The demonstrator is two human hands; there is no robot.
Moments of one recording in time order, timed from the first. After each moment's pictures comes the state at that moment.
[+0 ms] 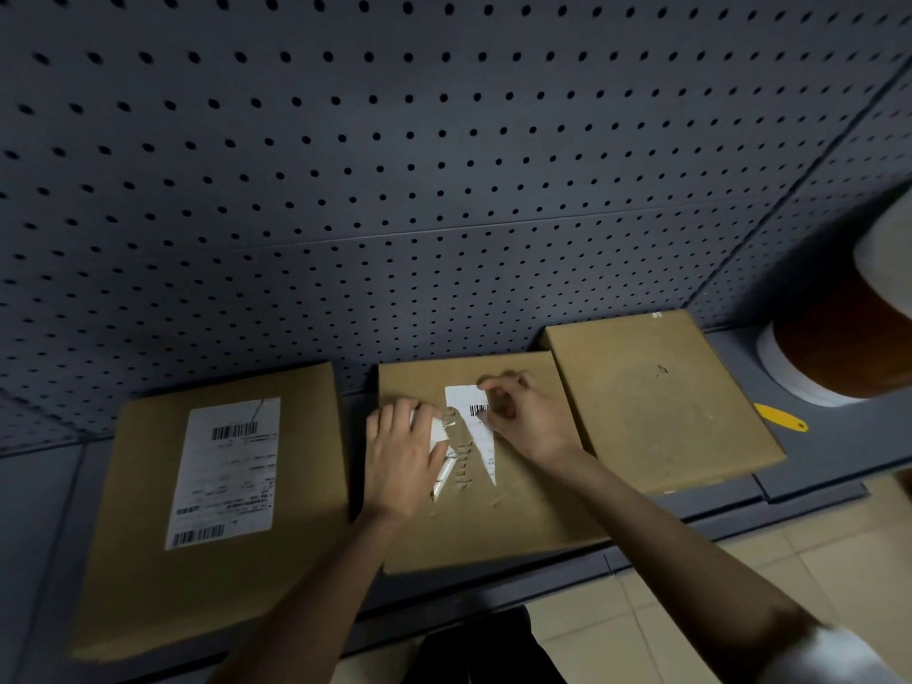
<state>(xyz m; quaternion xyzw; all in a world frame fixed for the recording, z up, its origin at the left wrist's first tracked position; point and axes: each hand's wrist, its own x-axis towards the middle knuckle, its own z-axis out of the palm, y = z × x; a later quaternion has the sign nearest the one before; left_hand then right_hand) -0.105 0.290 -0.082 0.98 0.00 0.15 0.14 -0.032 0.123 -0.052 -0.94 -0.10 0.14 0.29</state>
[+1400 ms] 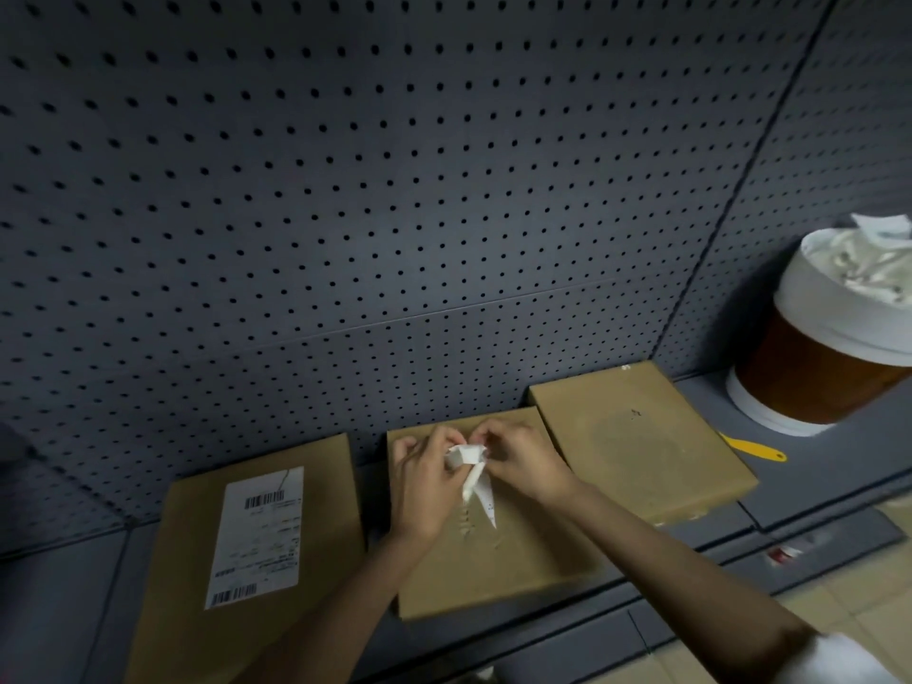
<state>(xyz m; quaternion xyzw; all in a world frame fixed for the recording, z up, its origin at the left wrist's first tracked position) -0.107 0.264 -0.006 0.92 0.02 0.18 0.34 -0.052 0.118 -0.004 -0.89 -0.27 0.04 0.37</state>
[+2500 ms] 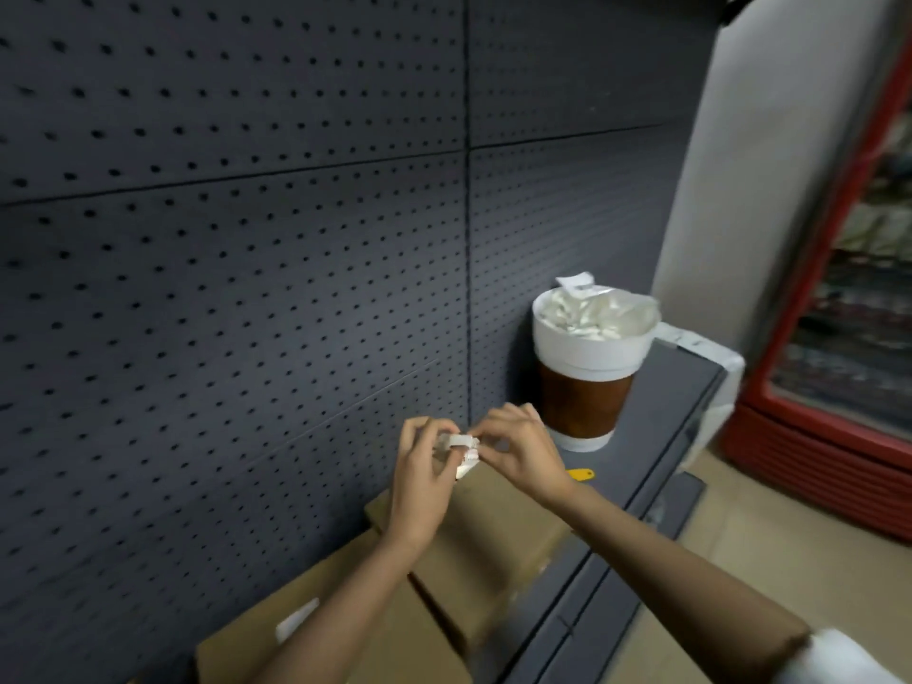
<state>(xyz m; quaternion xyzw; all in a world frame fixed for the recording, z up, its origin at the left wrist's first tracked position) -0.026 0.090 0.085 0.81 -0.24 0.12 0.52 -0.041 -0.073 0.087 -0.91 -0.14 -0.28 0.26</state>
